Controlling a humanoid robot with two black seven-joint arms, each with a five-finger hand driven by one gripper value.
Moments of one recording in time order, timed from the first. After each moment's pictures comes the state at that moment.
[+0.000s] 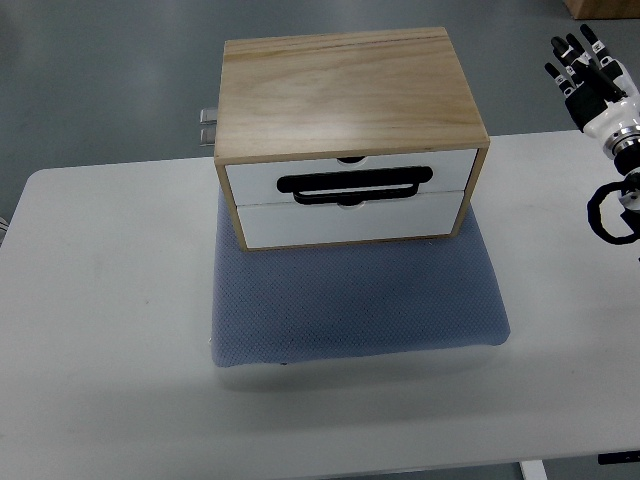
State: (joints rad) left arm 0.05 0.00 -0.27 -0.10 0.04 -0.03 -0.17; right arm 0.84 -0.38 0.79 0.53 0.11 0.23 0.32
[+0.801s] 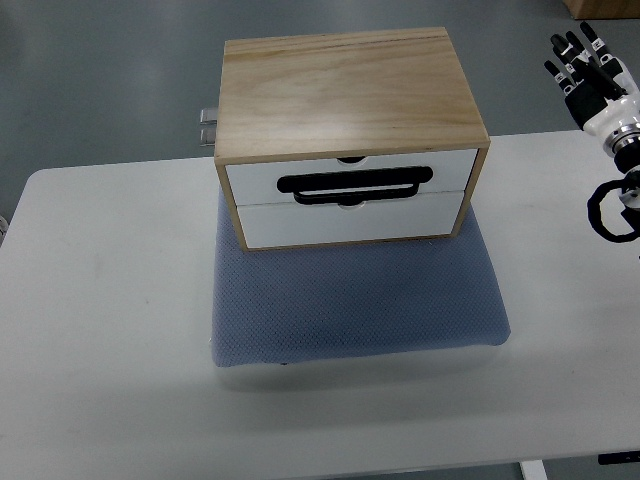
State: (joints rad) left arm 0.05 0.00 -0.27 -0.10 0.04 -0.03 -0.17; right arm 0.85 -0.39 0.79 0.53 0.11 0.23 0.32
